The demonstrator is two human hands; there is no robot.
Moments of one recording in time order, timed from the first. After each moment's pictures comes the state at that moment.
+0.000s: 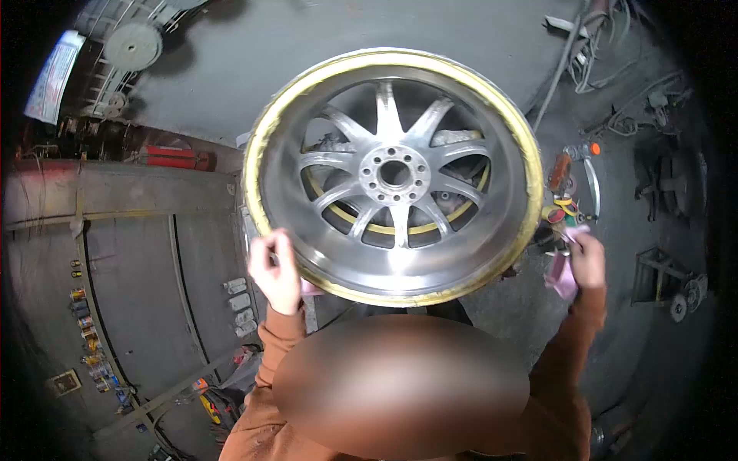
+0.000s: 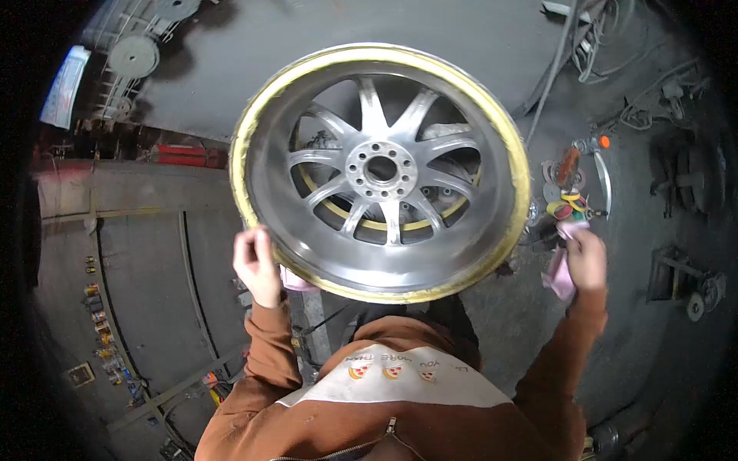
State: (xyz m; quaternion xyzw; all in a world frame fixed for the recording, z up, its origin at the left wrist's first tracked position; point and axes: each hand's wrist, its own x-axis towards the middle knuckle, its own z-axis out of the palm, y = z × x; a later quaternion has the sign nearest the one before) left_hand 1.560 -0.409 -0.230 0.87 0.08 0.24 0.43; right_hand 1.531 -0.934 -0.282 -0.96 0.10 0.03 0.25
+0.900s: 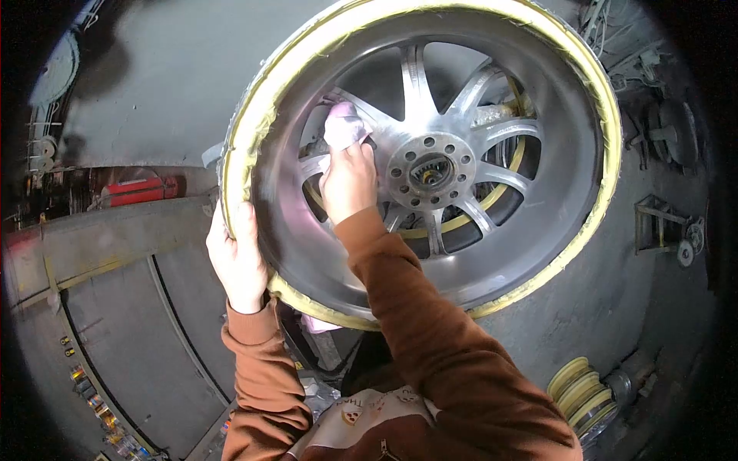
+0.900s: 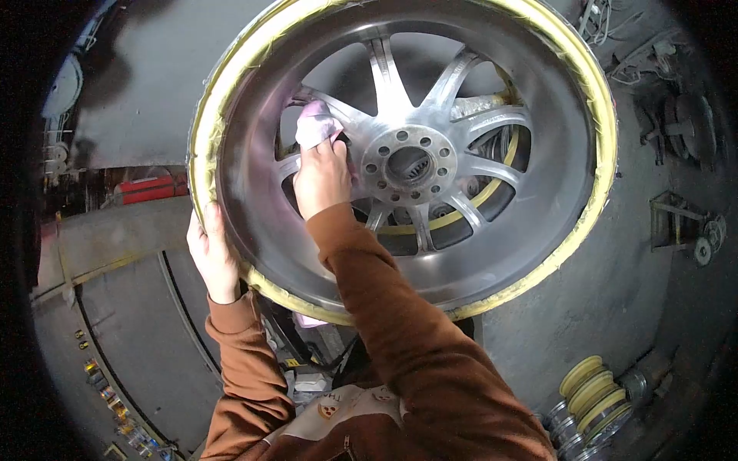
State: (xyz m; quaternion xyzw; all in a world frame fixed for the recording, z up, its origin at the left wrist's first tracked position) left_hand 1.678 -0.330 -0.249 0.84 -0.01 0.10 0.53; right_hand 1.720 -0.458 -0.347 -0.89 0.10 -0.18 0.41
